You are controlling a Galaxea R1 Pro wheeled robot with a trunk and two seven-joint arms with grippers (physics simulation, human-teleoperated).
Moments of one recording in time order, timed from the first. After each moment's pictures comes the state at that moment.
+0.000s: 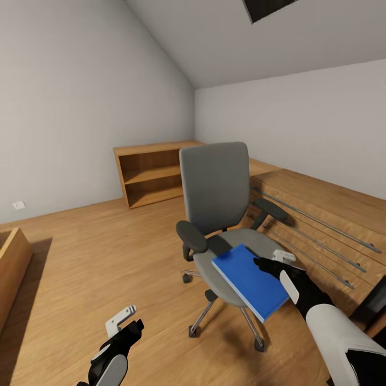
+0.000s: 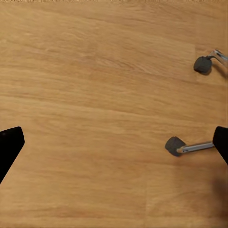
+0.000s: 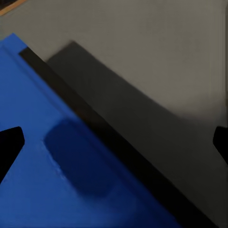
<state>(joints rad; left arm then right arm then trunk) -0.12 0.06 -0.36 -1.43 0.87 0.26 0.87 -0.81 -0.12 -0.08 -0.52 -0.23 0.30 0.05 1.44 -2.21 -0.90</state>
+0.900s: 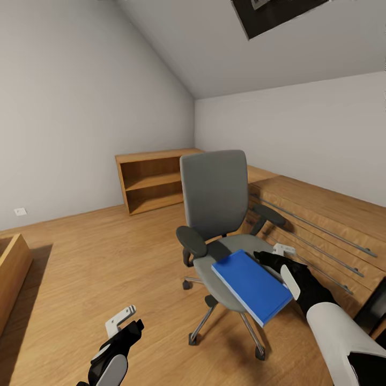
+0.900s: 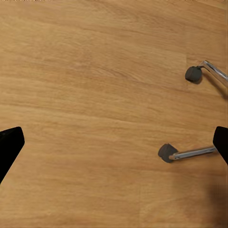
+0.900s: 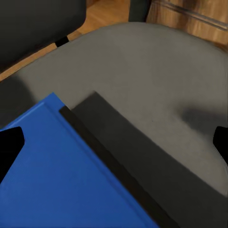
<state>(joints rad) -0.12 0.06 -0.35 -1.43 0.87 0.26 0.86 -0.81 -0.12 -0.09 -0.61 -0.23 0.33 0.05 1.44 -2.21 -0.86</state>
